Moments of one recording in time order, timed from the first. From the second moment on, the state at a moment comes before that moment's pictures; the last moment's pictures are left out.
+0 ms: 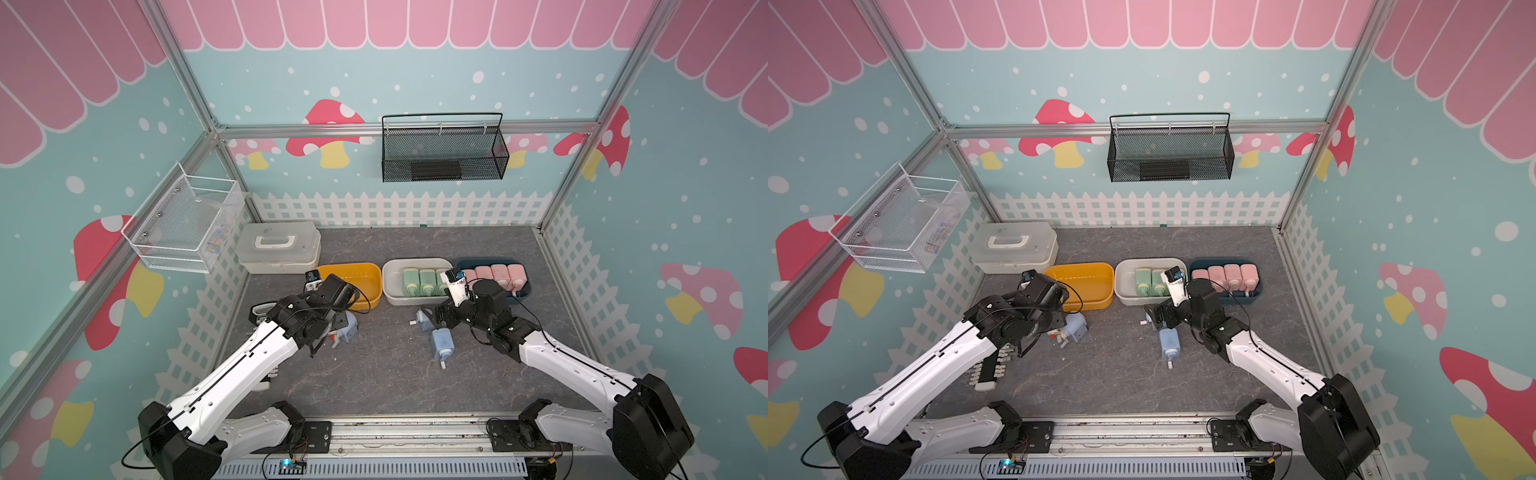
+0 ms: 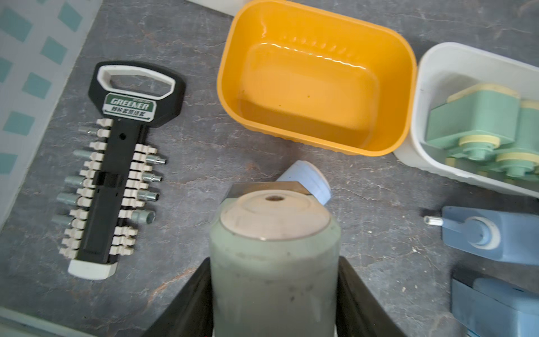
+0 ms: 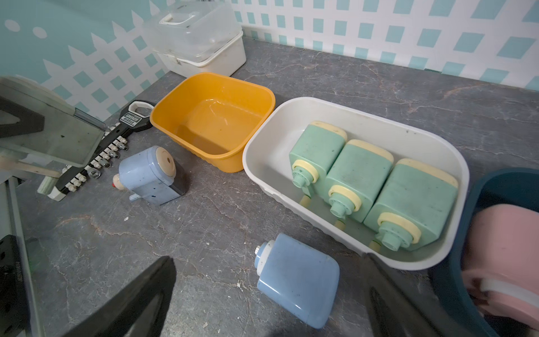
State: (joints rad) left arm -0.61 1.16 1.13 -1.09 -0.39 -0.80; right arm 0.56 1.18 0.67 0.04 -0.20 0.11
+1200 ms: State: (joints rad) left arm -0.62 1.92 1.80 -0.93 -0.14 -0.53; right arm 0.56 0.73 0.50 -0.19 0.07 0.06
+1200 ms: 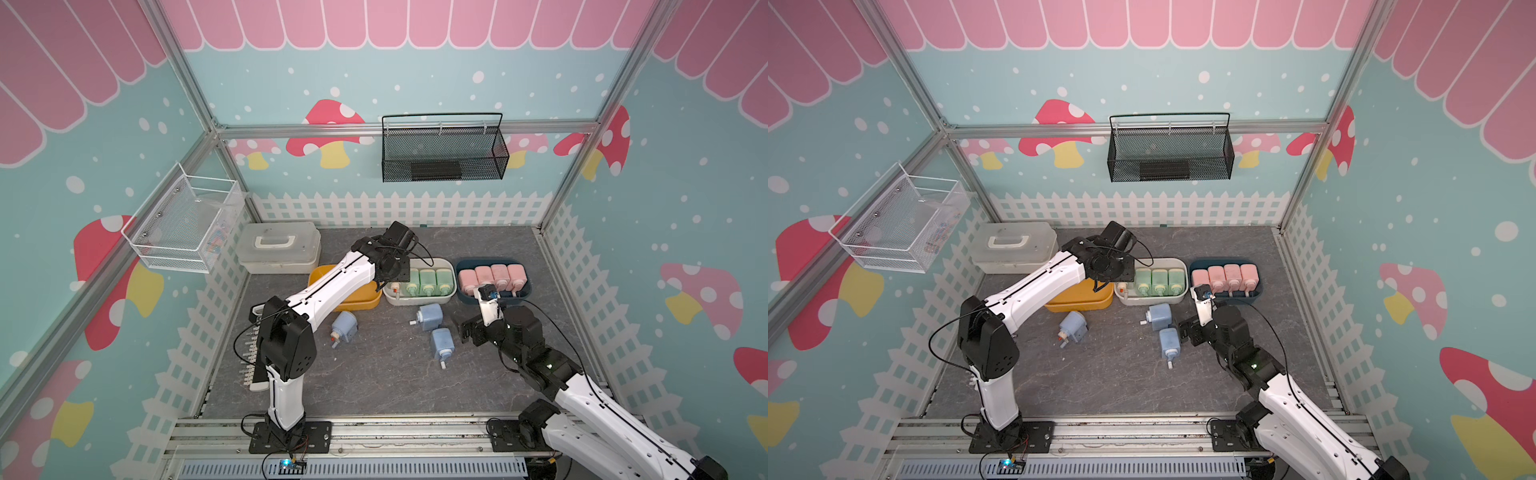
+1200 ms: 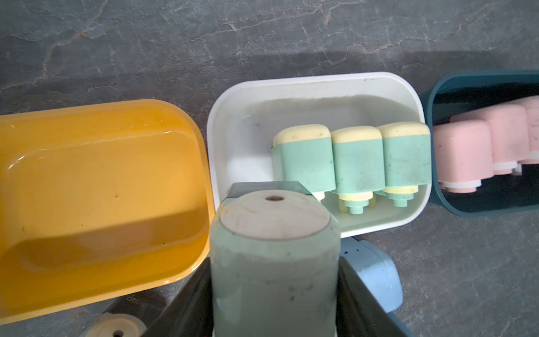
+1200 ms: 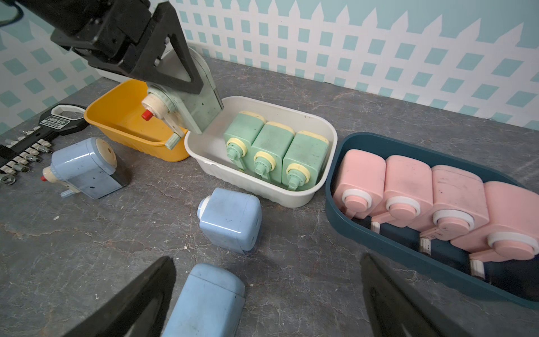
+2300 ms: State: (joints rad) left arm -0.56 2.12 1.89 -0.92 -0.10 -0.57; right arm 0.56 0.65 0.47 -0.29 0.13 0.06
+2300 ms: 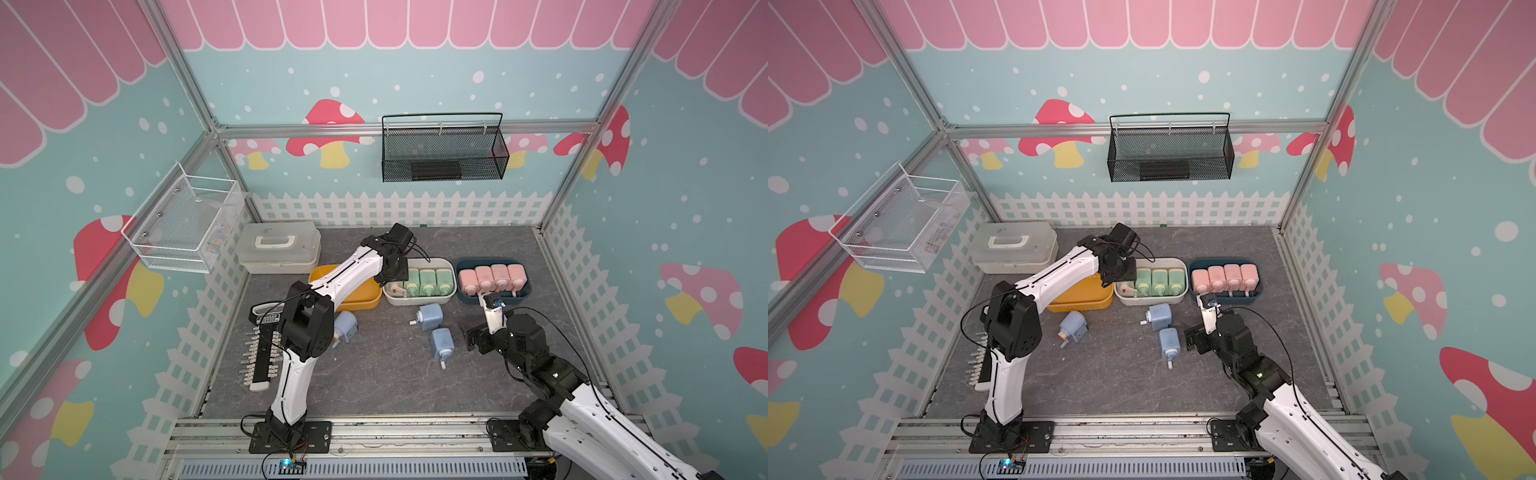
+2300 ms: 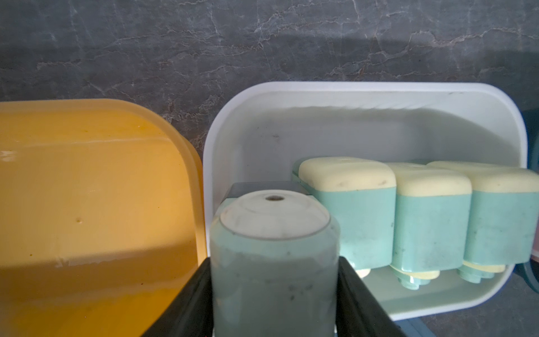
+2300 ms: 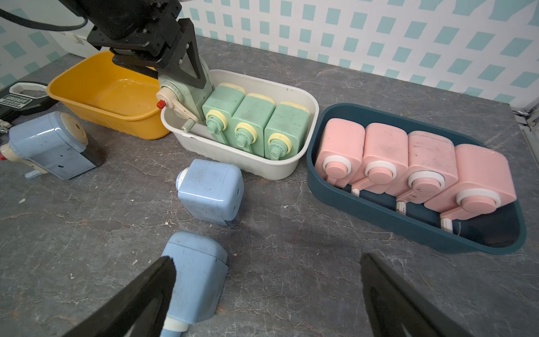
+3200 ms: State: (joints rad) left arm -0.55 2.18 1.89 -0.90 -0.07 -0.58; right arm 0.56 0.66 0.47 -0.29 0.14 0.05
